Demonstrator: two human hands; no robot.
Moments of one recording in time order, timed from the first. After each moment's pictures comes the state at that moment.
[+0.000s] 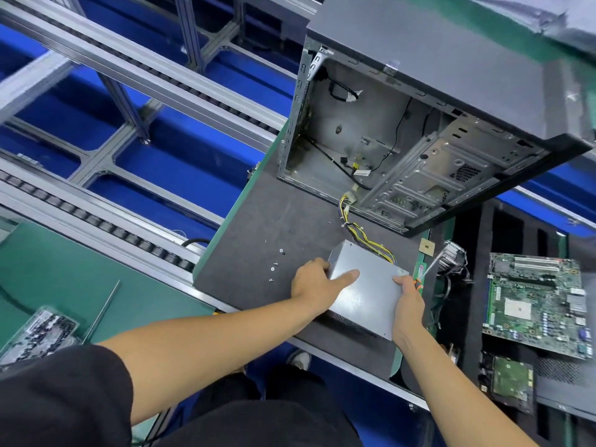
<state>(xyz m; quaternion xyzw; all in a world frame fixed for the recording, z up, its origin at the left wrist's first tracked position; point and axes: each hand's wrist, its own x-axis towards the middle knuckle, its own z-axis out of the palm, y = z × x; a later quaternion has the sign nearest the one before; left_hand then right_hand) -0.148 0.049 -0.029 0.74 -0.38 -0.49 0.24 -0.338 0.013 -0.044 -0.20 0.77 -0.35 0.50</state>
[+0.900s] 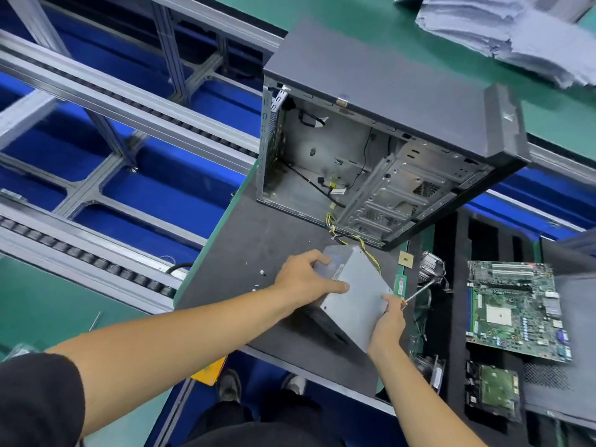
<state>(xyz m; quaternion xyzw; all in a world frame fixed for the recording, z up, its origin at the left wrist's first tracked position) -0.134 0.013 0.012 0.68 -0.39 -0.56 0.28 -0.333 0.017 -0.043 -0.10 0.75 -0.43 0.49</state>
